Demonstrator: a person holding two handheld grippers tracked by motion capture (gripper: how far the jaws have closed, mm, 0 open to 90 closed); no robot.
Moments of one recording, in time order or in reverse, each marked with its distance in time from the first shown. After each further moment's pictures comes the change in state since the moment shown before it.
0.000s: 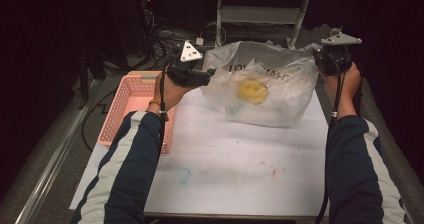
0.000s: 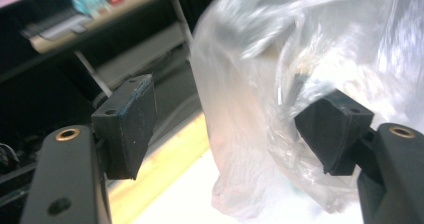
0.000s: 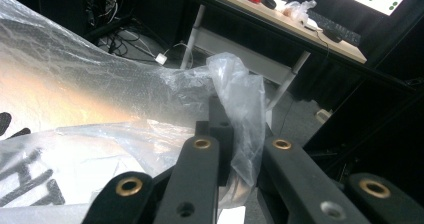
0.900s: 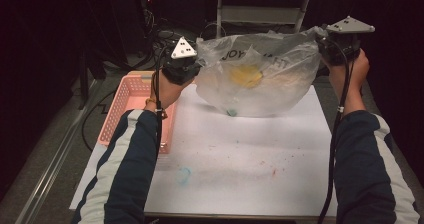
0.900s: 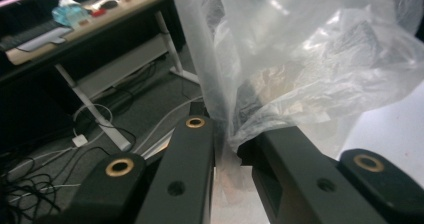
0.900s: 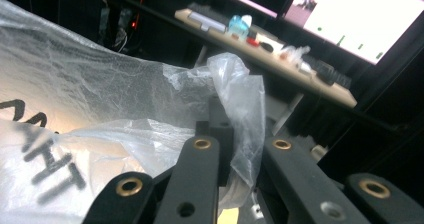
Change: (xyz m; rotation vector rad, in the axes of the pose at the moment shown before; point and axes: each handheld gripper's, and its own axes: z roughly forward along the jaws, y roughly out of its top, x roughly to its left) left arm 0.008 0.015 -0.035 -0.095 -0.031 0.012; right arm 0.001 0.044 -0.040 -0.142 0.004 -0.047
